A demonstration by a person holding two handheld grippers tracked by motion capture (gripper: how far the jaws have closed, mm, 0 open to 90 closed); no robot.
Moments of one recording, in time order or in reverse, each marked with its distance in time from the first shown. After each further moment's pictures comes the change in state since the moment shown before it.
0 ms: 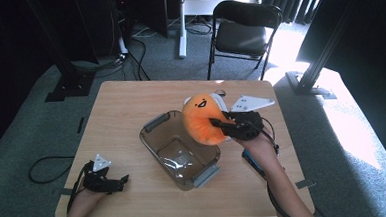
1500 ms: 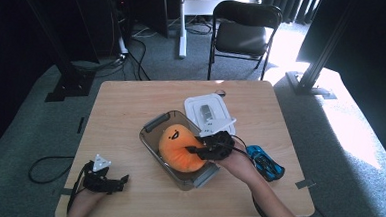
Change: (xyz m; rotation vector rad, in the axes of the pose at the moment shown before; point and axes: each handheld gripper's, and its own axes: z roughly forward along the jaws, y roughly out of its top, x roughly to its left) left arm 0.000 0.000 0.000 0.000 0.000 0.000; right arm 0.048 -0.029 0.060 0.131 0.221 -0.091
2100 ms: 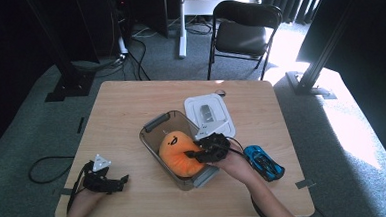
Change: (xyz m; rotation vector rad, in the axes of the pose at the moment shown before) left arm 0.000 0.000 0.000 -0.002 -0.002 -0.001; right arm -0.004 -0.010 0.020 0.084 0.044 0.018
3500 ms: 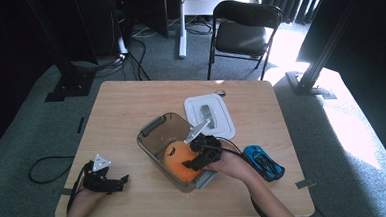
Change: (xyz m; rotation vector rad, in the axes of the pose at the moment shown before) left arm 0.000 0.000 0.000 0.000 -0.001 0.002; right arm 0.001 0.006 0.028 0.251 0.028 -0.031
